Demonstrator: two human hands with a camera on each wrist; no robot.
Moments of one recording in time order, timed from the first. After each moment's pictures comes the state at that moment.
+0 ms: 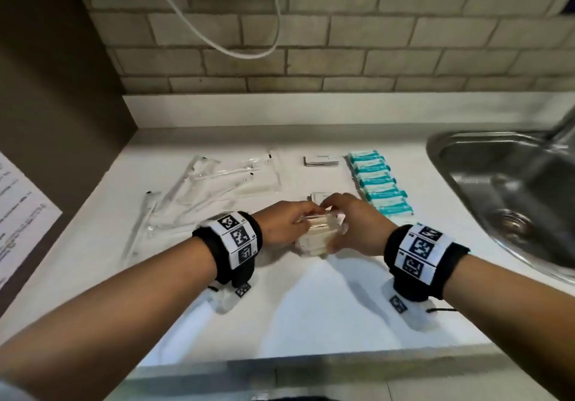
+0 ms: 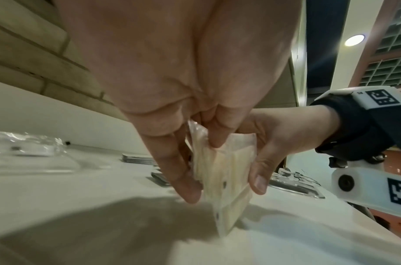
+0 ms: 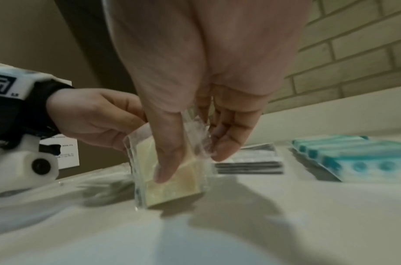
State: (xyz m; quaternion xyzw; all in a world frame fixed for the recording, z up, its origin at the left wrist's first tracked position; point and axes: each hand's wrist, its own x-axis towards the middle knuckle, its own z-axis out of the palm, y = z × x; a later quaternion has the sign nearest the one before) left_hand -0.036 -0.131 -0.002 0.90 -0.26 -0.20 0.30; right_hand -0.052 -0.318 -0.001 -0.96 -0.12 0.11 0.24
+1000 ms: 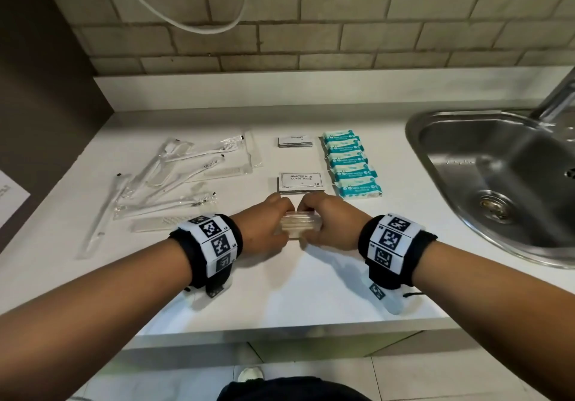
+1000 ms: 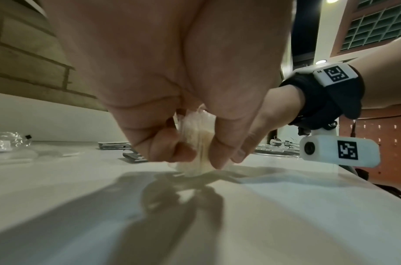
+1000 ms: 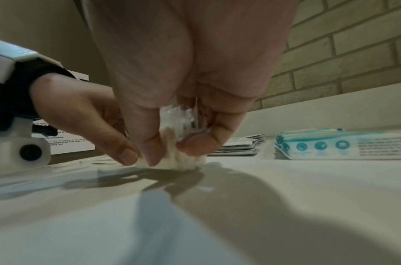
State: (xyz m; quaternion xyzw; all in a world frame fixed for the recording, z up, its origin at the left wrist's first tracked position) left_hand -0.067 -0.173 -0.027 0.94 -0.24 -0.17 0.18; right_hand -0.068 -0.359 -0.022 -0.94 -0.22 0.13 0.24
